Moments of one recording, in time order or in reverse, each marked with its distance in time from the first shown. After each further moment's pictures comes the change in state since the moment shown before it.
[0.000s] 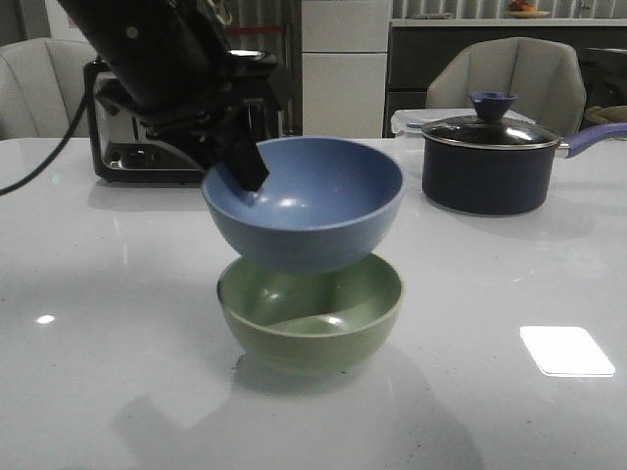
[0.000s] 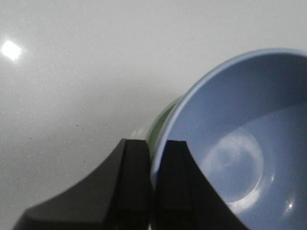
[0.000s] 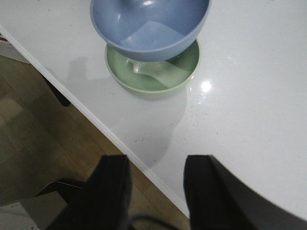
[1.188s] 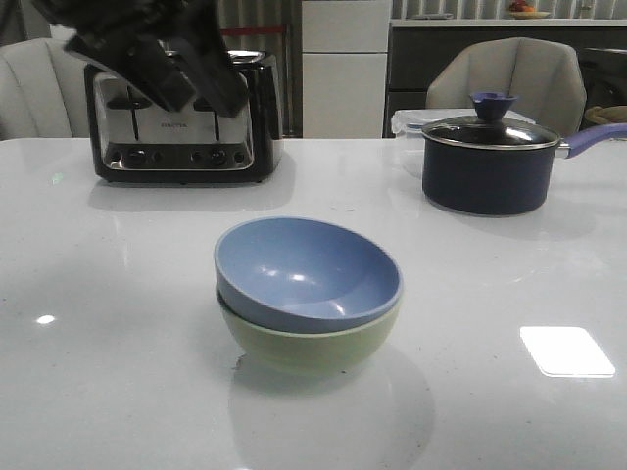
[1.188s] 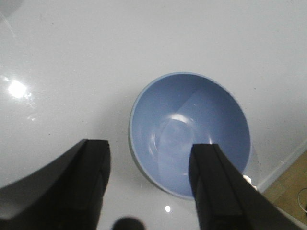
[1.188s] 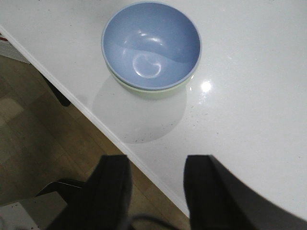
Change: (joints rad) left arm -0.004 -0.306 0.111 -0.008 0.068 0.126; right arm 0.000 0.000 0.000 0.000 0.000 0.000
